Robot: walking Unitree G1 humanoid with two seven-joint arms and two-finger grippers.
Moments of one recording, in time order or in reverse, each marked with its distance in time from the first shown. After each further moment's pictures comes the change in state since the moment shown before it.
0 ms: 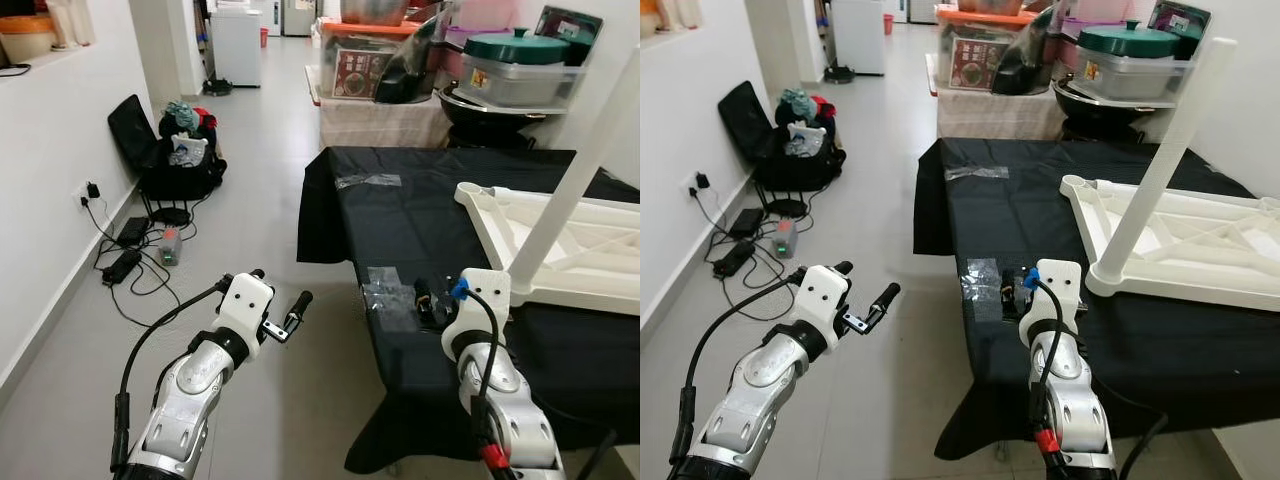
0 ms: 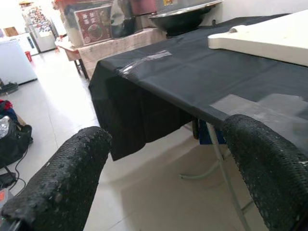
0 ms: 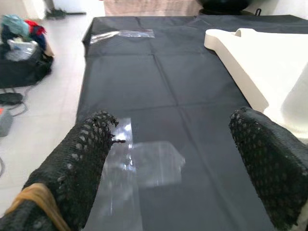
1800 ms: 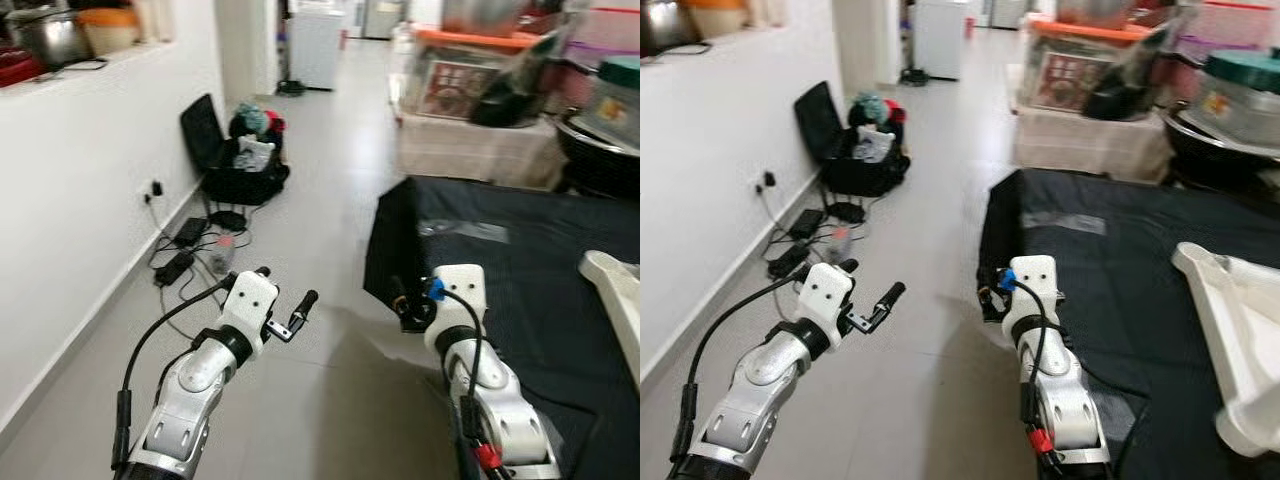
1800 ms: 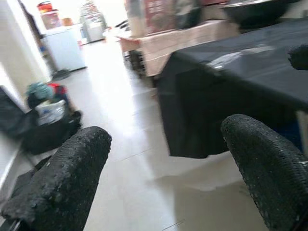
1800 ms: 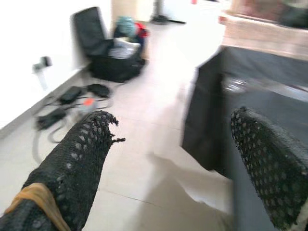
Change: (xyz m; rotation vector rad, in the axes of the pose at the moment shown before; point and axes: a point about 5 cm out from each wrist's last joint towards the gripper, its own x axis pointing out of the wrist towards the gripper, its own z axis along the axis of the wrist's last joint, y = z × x) left arm 0.000 -0.003 0.003 0.007 -0.004 -0.023; right arm -0.002 0.029 0.005 -0.078 -0.036 0.241
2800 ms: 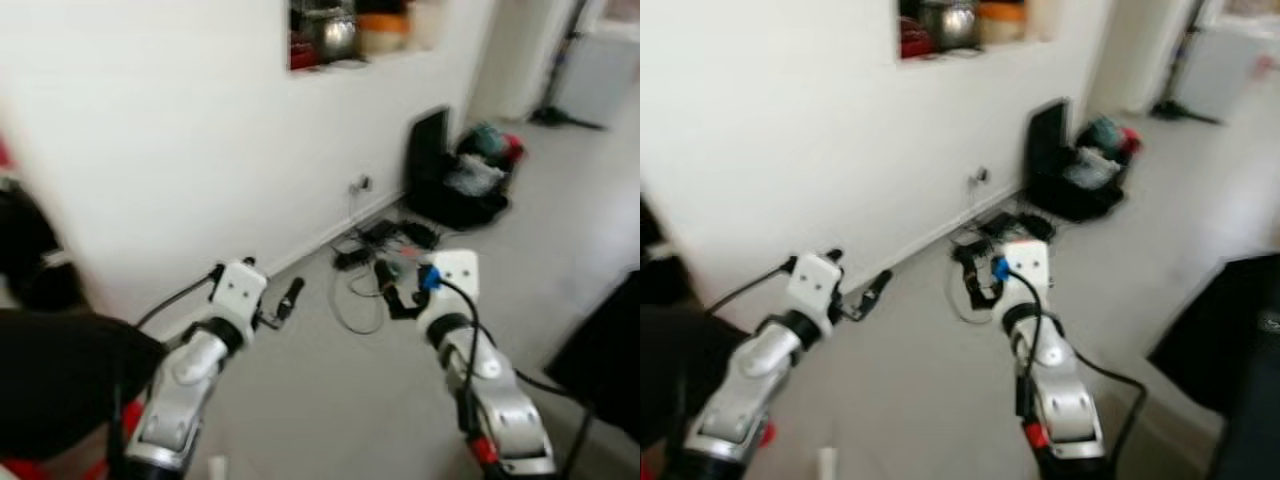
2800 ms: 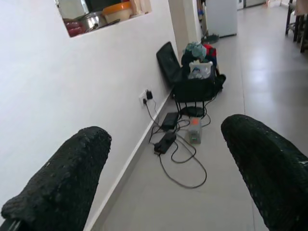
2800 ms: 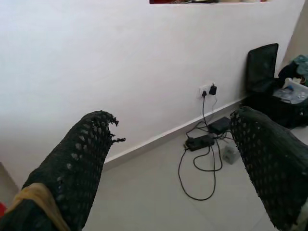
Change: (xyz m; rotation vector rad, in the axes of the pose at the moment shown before) left arm -0.003 0.004 -0.003 0.010 0.006 0.041; right arm 0.000 0.002 0.010 0.055 -0.061 0.022
